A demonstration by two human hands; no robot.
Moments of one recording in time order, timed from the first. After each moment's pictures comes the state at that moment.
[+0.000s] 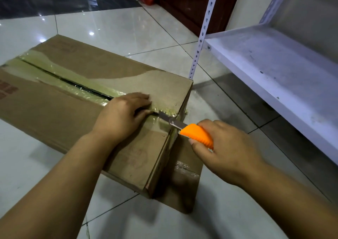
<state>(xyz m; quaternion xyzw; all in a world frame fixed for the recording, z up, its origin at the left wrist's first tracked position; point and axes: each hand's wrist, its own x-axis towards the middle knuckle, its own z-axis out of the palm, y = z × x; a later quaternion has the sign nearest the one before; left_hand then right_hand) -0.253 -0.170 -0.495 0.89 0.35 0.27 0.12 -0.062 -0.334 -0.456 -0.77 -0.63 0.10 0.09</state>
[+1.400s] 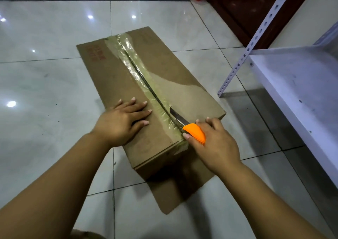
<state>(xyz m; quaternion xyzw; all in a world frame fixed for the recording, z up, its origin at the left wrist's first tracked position) -0.358 -0.177 -0.480 0.87 0.47 0.04 0.11 -0.105 -0.277 -0.459 -0.75 -0.64 0.15 0.07</state>
